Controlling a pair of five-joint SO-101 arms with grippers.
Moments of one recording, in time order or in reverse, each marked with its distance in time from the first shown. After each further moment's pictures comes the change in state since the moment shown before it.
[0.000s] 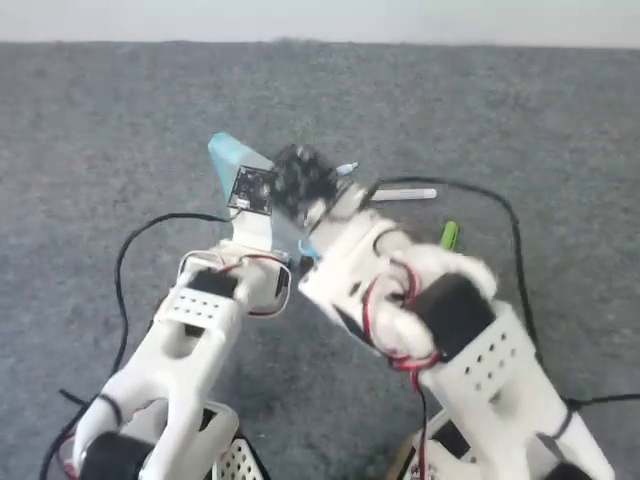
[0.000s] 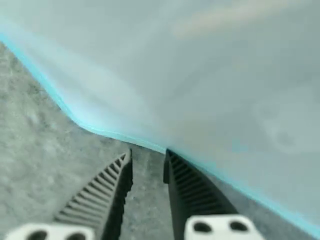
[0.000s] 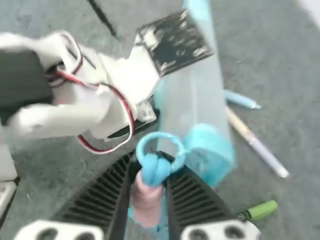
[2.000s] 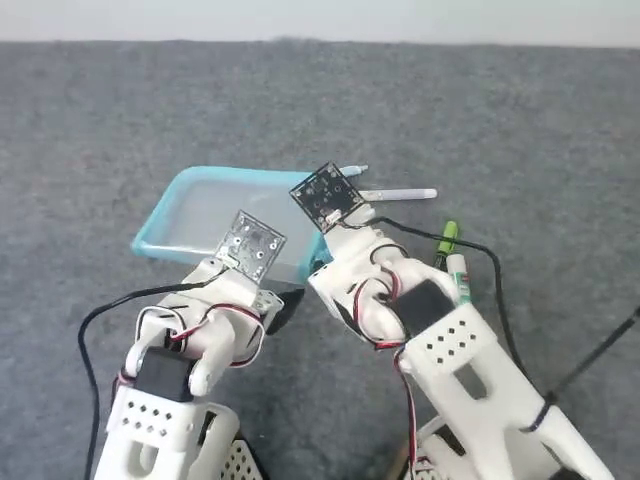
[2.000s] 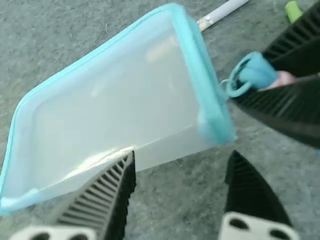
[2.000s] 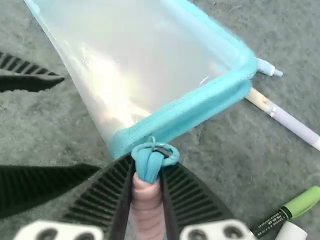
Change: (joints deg) left arm 0.9 -47.6 6.8 28.8 -15.8; right arm 6.2 1.1 26.4 -25.8 -7.0
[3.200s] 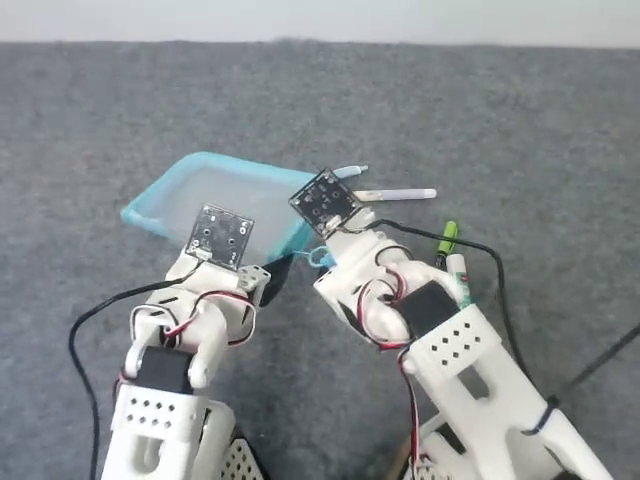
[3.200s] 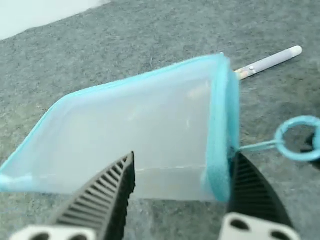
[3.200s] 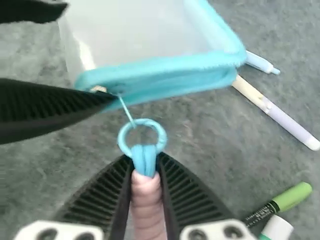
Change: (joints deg) left arm -6.9 0.2 5.8 -15.6 3.7; right arm 2.1 -1.3 0.3 2.7 4.5
